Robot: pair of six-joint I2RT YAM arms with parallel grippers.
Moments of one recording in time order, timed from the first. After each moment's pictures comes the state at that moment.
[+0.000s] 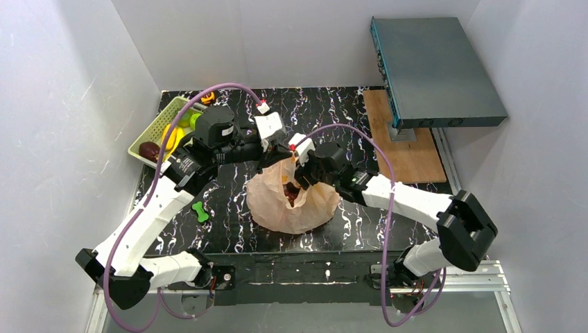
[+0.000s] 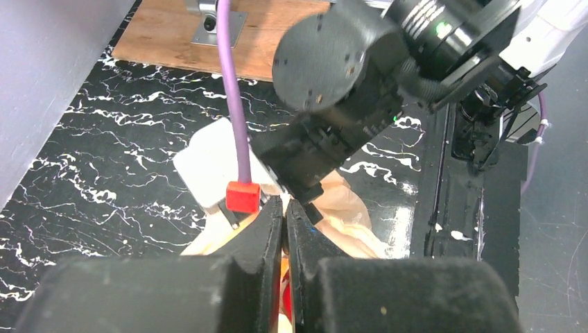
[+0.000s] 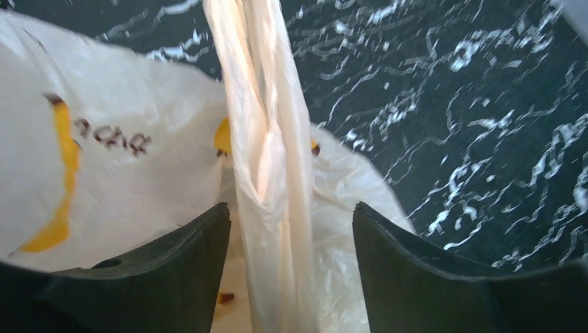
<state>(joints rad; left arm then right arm) -0.64 1.14 1.36 -0.58 0.58 0.30 0.89 1.44 0.90 0.06 0.02 -0.20</state>
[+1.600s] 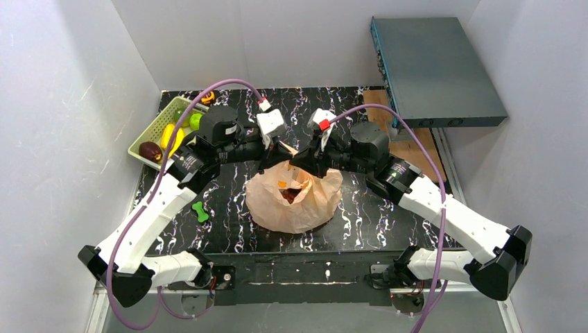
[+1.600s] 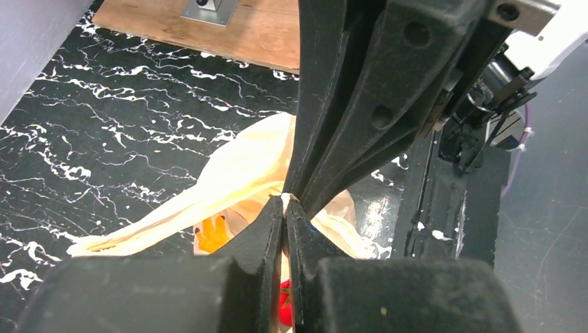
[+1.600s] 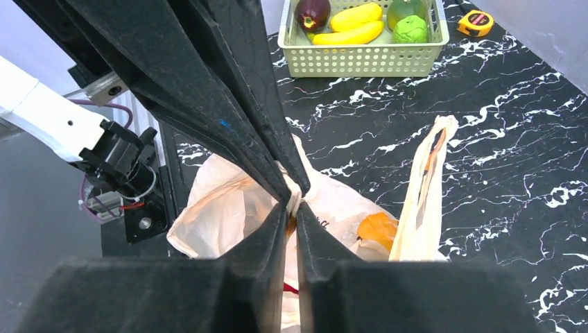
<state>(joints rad) -0.64 1.16 1.35 -0.60 0.57 0.24 0.85 1.16 1.13 -0.14 -0.42 0.04</state>
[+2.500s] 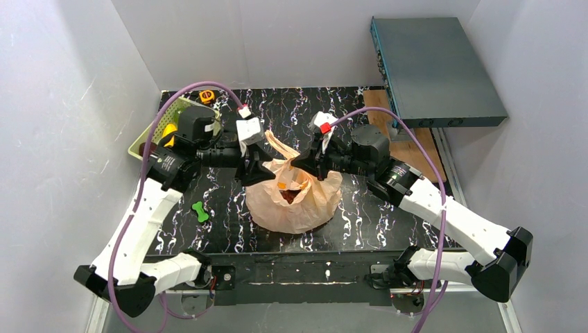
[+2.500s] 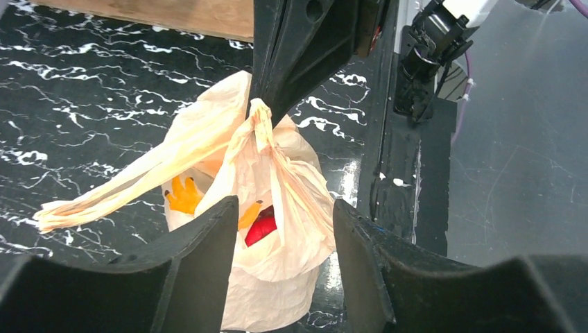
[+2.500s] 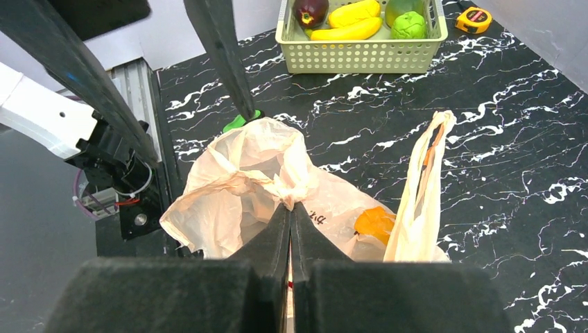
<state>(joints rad) -0.45 1.09 1.40 -0.86 0.84 0.38 0.85 1.15 1.09 -0.12 -0.41 0.03</state>
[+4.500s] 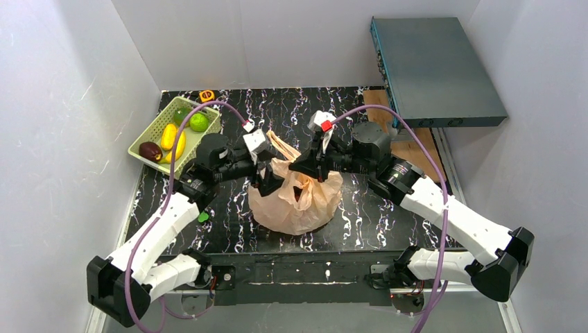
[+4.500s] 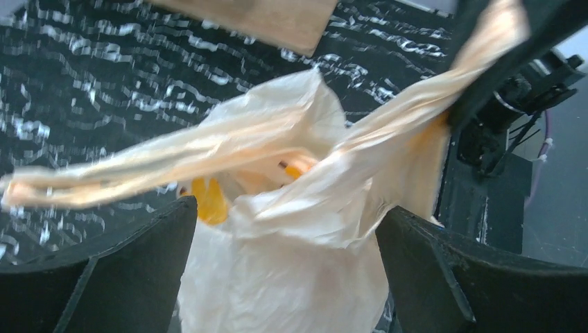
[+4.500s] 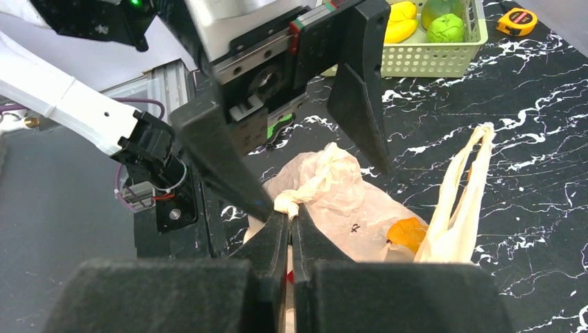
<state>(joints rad) -0.46 1.03 0.86 -0.19 0.70 0.12 0.85 1.15 1.13 -0.14 -0.50 0.07</state>
